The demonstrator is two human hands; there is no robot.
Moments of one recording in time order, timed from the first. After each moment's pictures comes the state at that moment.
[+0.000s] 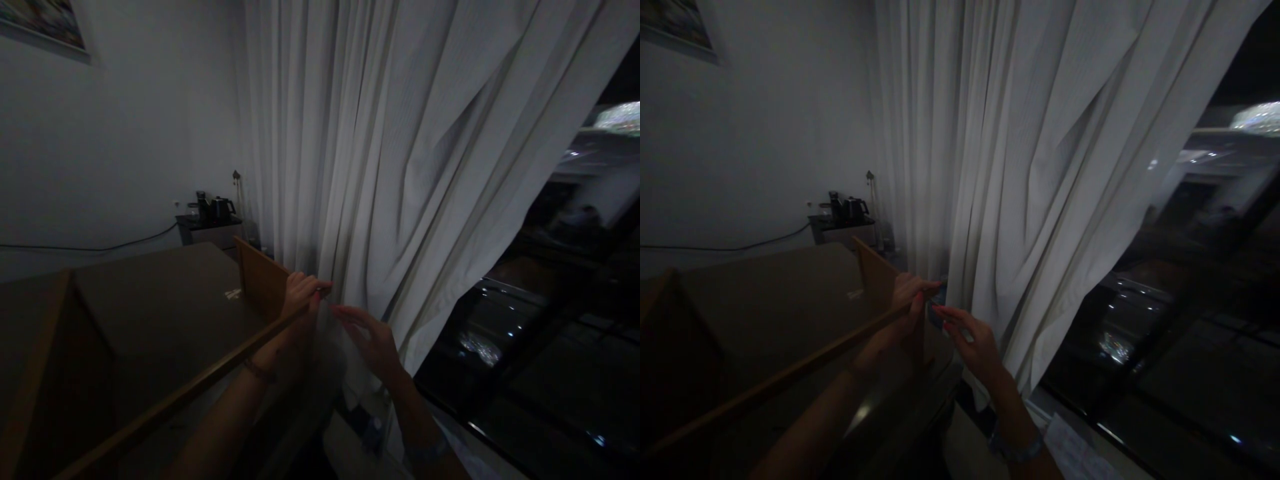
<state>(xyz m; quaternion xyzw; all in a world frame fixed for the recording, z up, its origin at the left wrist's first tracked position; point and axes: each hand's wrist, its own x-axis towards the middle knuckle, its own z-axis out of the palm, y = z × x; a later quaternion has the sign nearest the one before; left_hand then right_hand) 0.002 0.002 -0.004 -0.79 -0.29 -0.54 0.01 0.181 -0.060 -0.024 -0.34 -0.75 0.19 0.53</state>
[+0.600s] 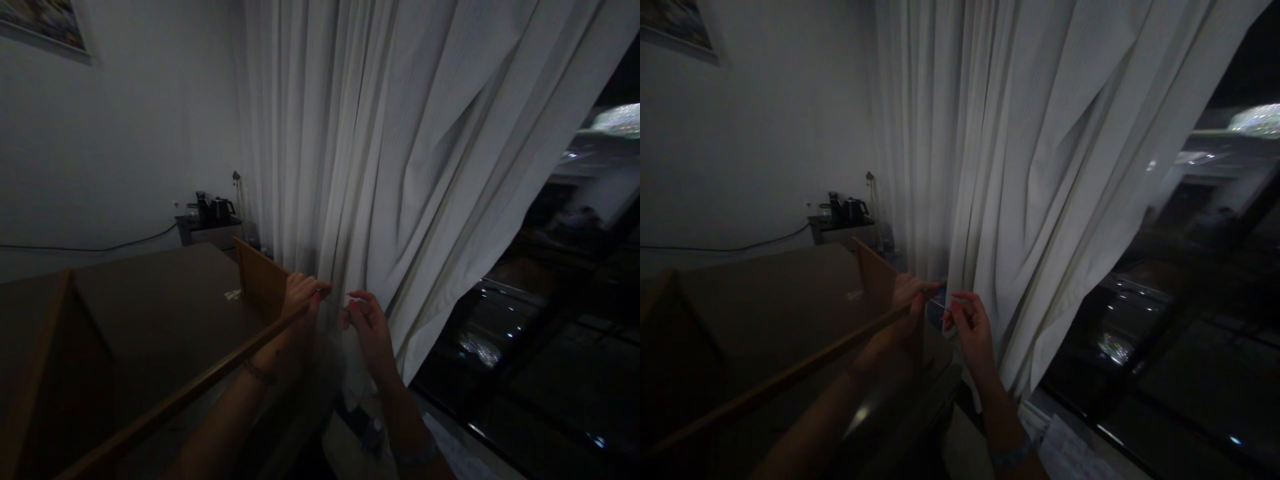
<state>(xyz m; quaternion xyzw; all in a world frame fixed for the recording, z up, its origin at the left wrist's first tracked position) 0.002 0.005 -0.007 -0.79 -0.29 -0.54 0.02 0.155 -0.054 -0.011 -0.36 -0.56 0.34 0.67</state>
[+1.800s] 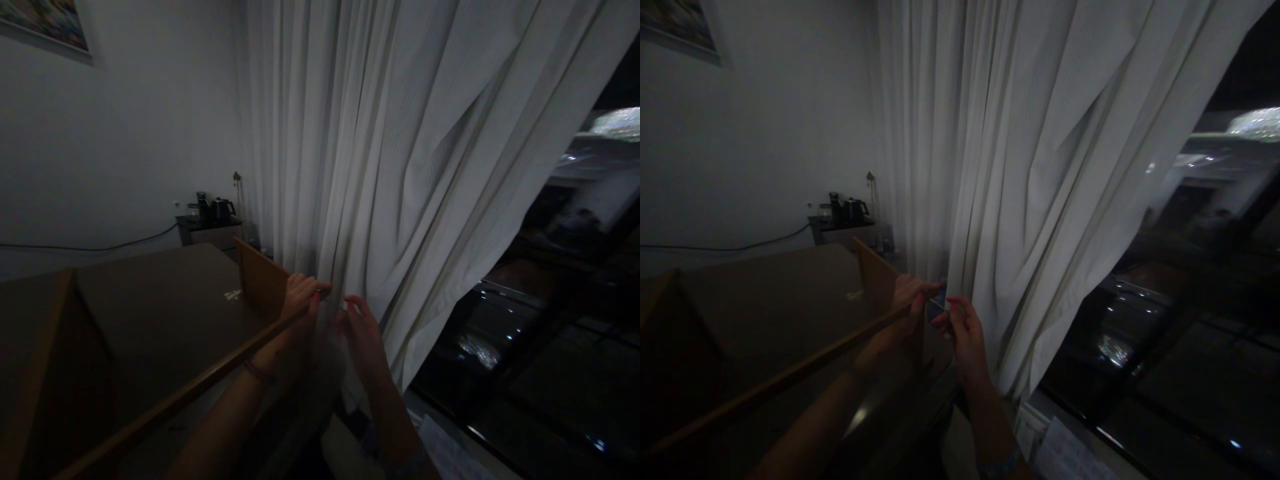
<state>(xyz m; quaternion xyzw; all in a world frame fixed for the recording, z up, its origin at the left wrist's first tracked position) 0.002 0.003 -0.004 -0.79 -0.30 -0.53 0.01 0.142 -0.057 -0.020 -0.34 -0.50 0.43 0.68</state>
